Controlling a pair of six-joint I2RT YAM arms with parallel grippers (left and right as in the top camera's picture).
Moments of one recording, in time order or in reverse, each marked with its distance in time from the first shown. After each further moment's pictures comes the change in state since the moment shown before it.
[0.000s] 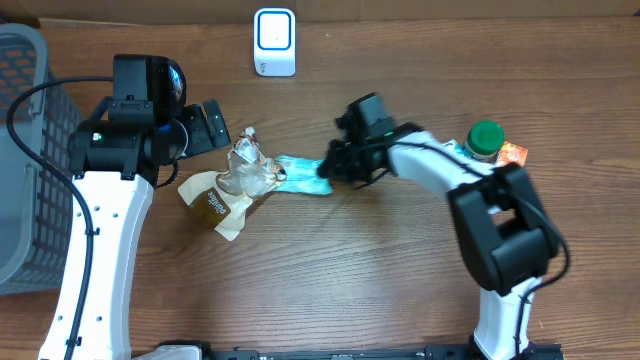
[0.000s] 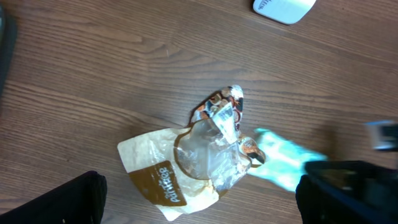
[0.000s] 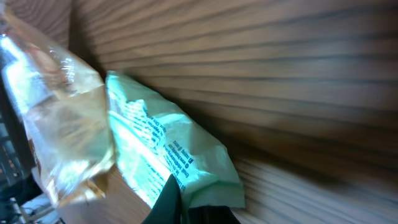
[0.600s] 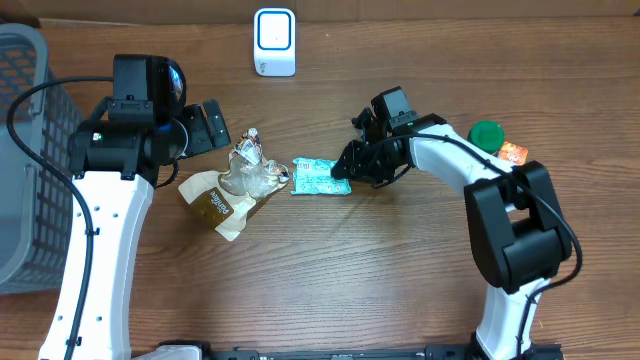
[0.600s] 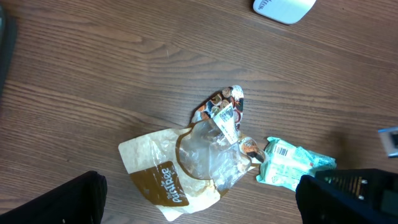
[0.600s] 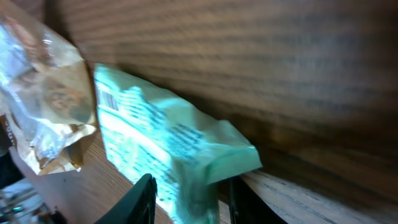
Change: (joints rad) left arm 0.000 0.000 0.000 0.000 0.000 0.000; right arm -0.057 0.002 0.000 -0.109 -0.028 -0.138
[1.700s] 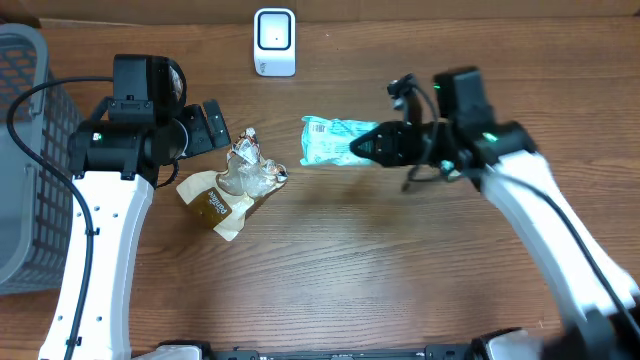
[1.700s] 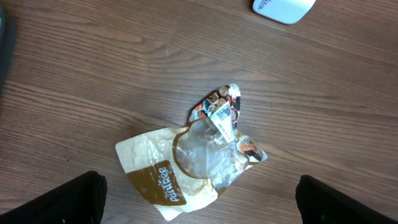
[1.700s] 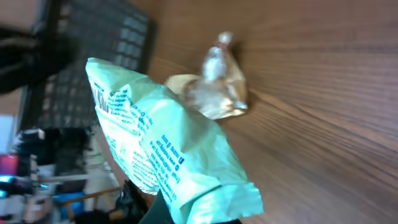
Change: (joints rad) left arm 0.000 0.000 0.000 0.000 0.000 0.000; right arm -0.091 -0.555 -0.071 -0.091 -0.201 -0.114
